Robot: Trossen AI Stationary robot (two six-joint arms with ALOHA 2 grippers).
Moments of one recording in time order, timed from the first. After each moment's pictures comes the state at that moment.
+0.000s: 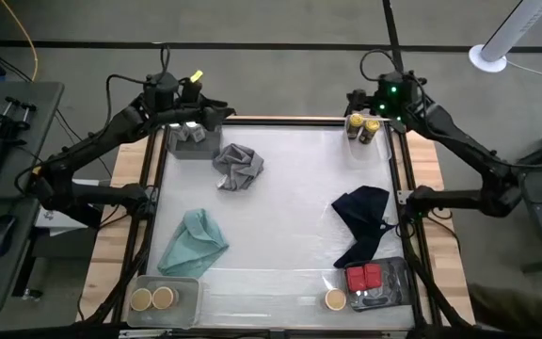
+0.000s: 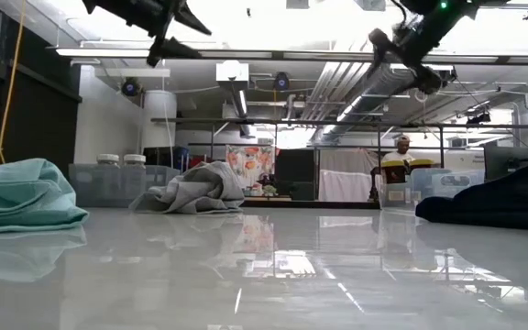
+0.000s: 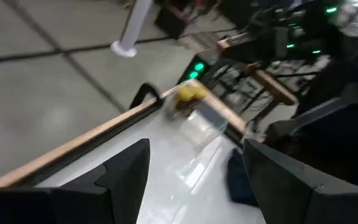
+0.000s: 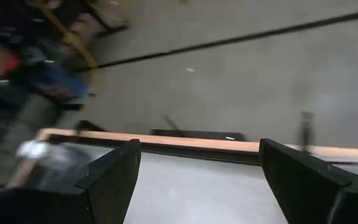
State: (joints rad) left arm 0.71 1.12 1.09 -0.29 0.29 -0.40; right arm -0.86 1.12 1.10 -0.50 0.07 0.60
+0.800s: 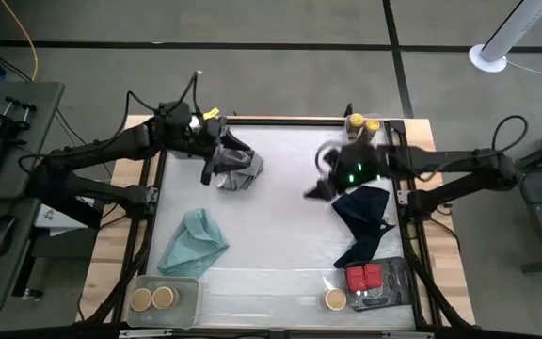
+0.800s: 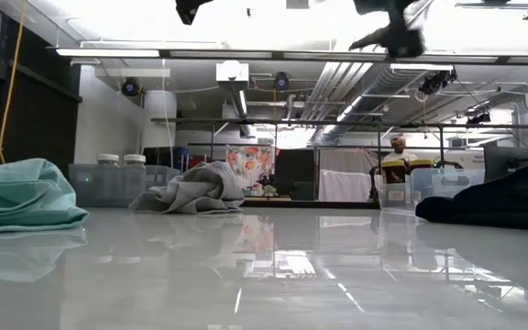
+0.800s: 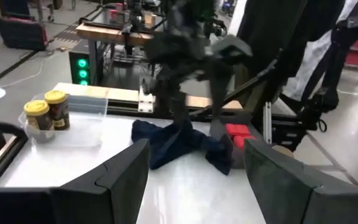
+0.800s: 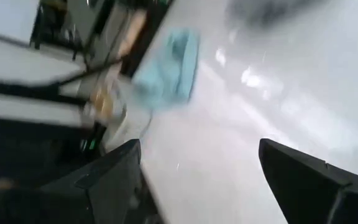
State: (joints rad) left arm 0.32 1.12 1.09 -0.22 0.44 -0.04; right arm -0.04 1.20 1.10 -0.51 -0.16 0.97
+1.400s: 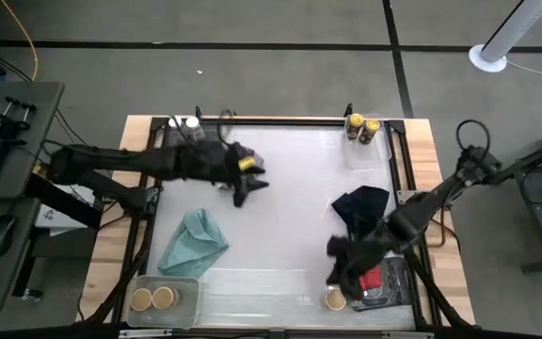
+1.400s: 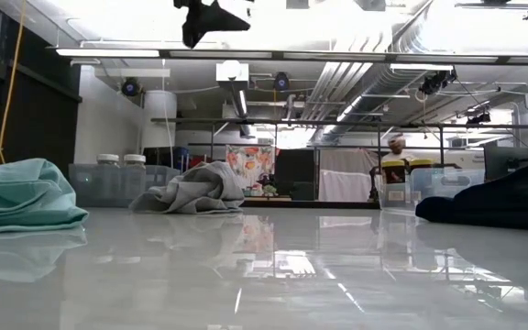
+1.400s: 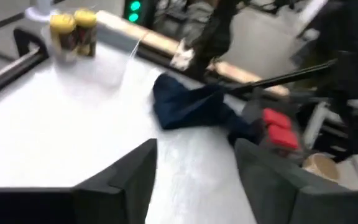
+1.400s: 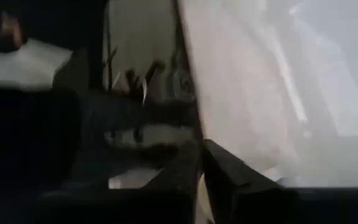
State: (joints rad) left arm 0.03 1.29 1.09 -0.21 -0.04 -0.34; right arm 0.61 1.37 1.10 -0.43 -0.03 1.00
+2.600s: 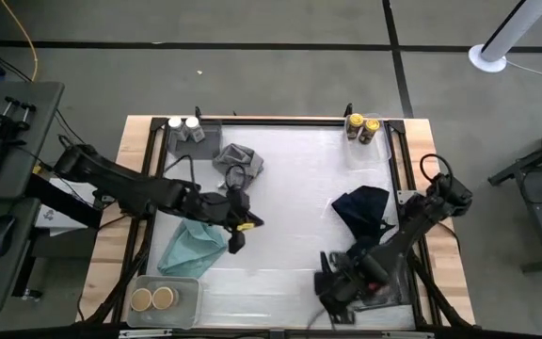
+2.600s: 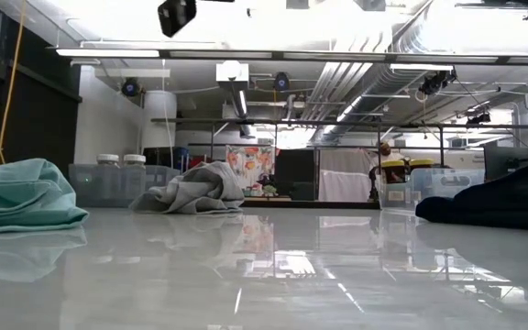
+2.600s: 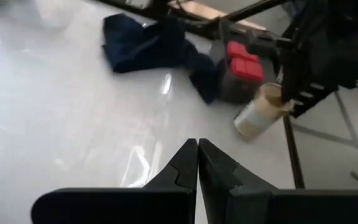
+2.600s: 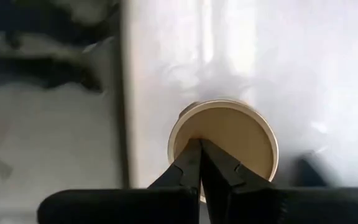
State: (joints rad) left arm -0.30 1.39 1.09 -0.28 -0.24 -0.46; right arm 0.70 1.82 1.48 -0.94 -0.01 0.74
